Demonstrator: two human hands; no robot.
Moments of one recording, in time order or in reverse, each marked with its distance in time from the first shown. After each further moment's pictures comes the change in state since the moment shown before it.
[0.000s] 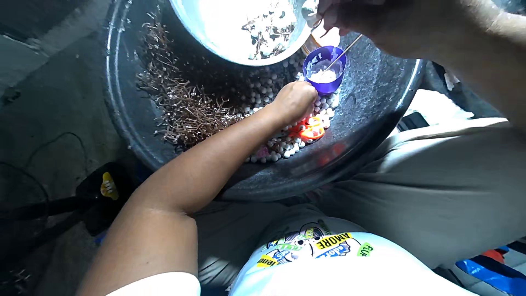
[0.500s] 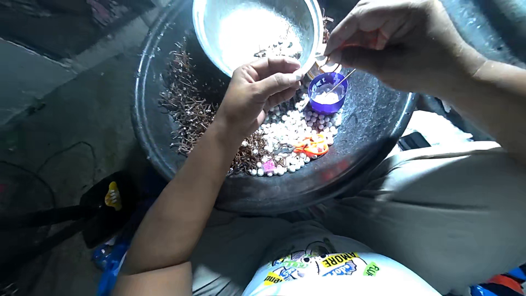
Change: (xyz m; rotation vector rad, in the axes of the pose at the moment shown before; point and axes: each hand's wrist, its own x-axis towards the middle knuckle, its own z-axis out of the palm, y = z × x) left_hand -0.092 0.018 -0.087 -1.444 0.663 -0.118; right_hand -0.005 0.002 -0.003 0.113 -0.008 -0.268
